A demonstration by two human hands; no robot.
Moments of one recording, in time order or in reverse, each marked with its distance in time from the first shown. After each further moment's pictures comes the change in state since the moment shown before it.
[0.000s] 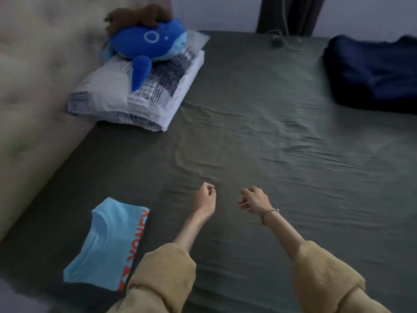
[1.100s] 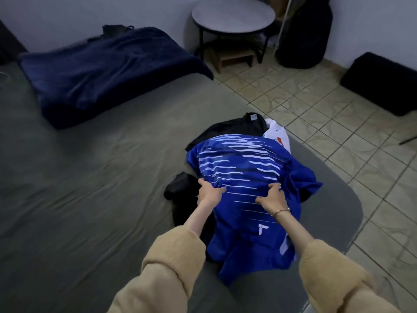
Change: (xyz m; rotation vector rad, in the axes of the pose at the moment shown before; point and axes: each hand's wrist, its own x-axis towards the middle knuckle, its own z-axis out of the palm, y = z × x) left_hand -0.270 0.328 0.624 0.327 -0.797 0.137; right_hand -0.173 0.441 -0.569 0.286 0.744 0.564
